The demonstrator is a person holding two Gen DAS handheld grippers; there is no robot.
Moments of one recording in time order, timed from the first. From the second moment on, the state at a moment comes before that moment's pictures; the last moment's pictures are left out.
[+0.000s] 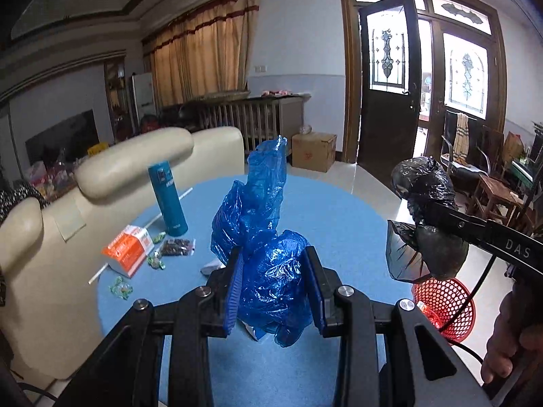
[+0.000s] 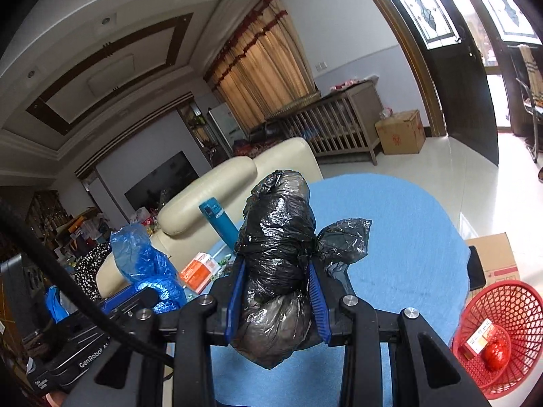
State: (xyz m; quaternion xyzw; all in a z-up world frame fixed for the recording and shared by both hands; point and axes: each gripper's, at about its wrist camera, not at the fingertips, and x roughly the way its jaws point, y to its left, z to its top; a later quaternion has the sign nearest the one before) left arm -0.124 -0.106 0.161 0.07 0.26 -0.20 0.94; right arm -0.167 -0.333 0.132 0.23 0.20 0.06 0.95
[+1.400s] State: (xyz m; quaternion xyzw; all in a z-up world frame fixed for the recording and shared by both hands) left arm -0.177 -0.287 0.148 0.24 0.21 -0.28 0.90; right arm -0.275 -0.452 0.115 0.33 0.13 -0.04 0.93
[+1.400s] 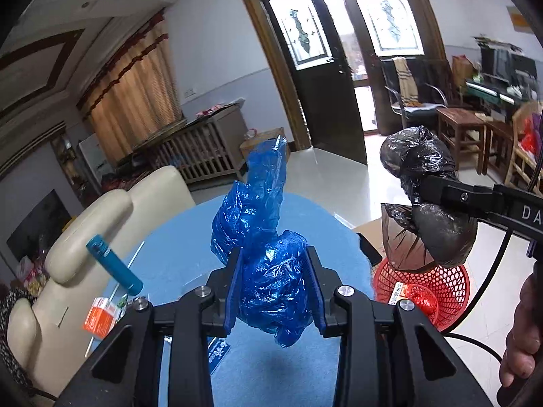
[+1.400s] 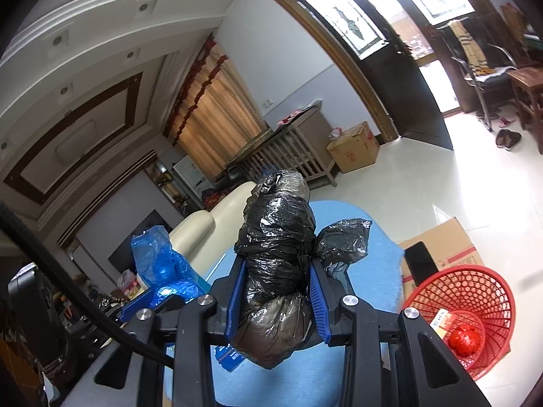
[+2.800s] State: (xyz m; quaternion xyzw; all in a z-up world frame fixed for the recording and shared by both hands) left arm -0.204 -0.472 0.040 0.32 0.35 -0.45 0.76; right arm -0.347 -0.605 -0.017 0.47 0.20 -0.20 0.83
